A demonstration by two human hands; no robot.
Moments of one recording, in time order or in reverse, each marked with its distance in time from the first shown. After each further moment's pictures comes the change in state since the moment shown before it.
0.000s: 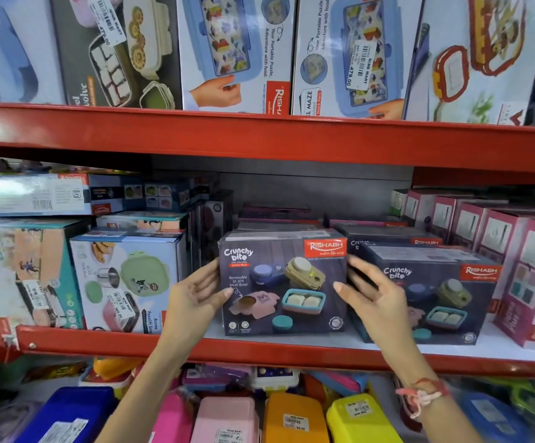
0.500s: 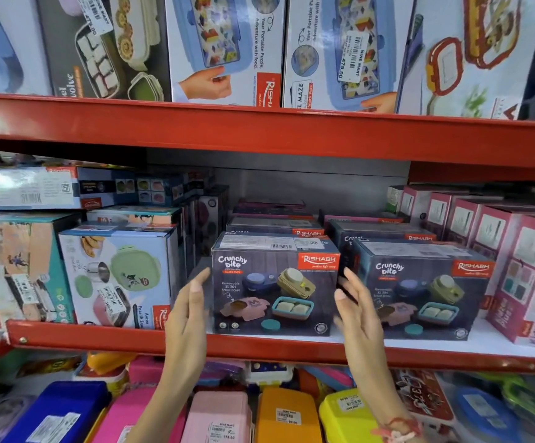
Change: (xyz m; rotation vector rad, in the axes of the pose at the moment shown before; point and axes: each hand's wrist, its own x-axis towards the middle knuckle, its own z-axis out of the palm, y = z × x) left_hand -0.039 -0.017 0.018 0.040 0.157 0.075; right_hand -0.043 0.019 0.018 0.026 0.069 0.037
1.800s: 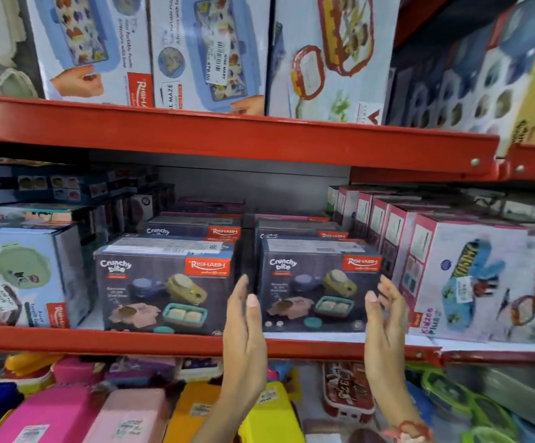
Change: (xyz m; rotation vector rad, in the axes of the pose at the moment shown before) left_hand -0.094 0.042 0.206 -0.042 -0.056 -0.005; right_hand 0.023 -0.003 -0.175 -0.192 0.288 -0.039
